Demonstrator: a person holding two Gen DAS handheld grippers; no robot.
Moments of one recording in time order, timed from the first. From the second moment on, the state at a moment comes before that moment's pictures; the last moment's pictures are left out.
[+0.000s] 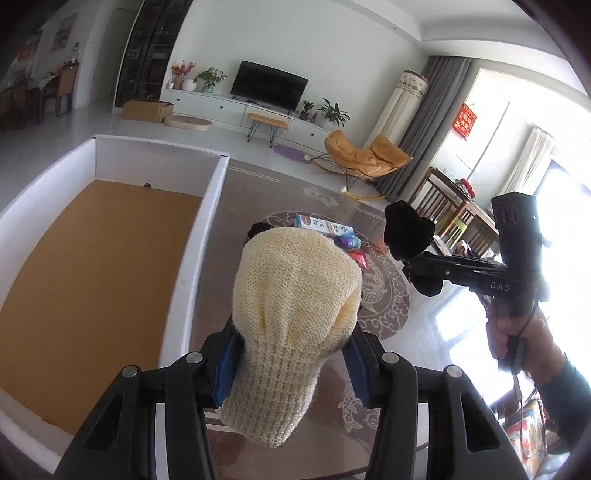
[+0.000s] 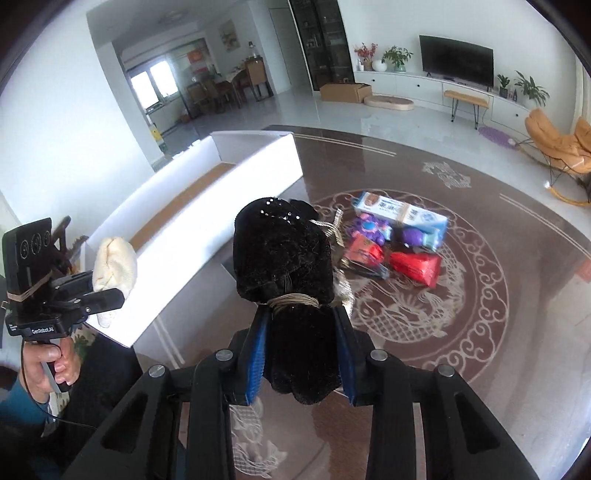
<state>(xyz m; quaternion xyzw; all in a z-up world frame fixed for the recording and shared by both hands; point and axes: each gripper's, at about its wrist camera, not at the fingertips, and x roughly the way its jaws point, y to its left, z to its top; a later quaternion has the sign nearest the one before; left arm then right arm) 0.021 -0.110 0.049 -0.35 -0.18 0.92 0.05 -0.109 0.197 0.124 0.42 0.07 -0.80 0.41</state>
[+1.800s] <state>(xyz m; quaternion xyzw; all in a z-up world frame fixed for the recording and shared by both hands) -0.074 0.042 -0.088 -0.47 0.01 0.88 0.01 -0.087 0.255 -0.016 0.45 0.09 -0.88 0.17</state>
